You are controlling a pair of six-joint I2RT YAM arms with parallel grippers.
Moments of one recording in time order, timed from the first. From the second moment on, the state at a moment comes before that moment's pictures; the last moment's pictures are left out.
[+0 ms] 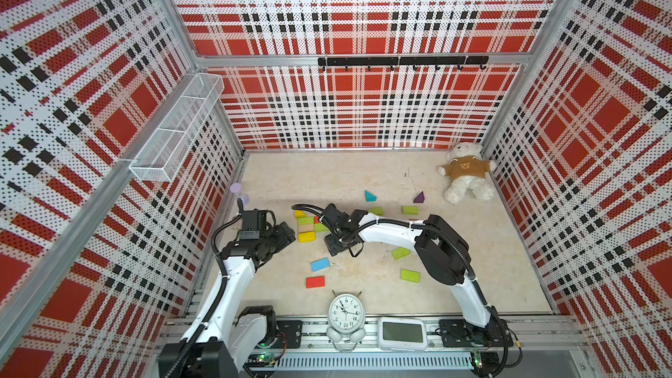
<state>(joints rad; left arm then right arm) 0.04 1.00 0.61 -0.60 0.20 -0.59 1.00 2.19 1.66 -0.66 0.03 0.48</state>
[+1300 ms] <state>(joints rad) 0.04 1.09 0.55 -0.46 0.26 -0.60 0.98 2.33 1.86 -0.60 -0.04 0.70</state>
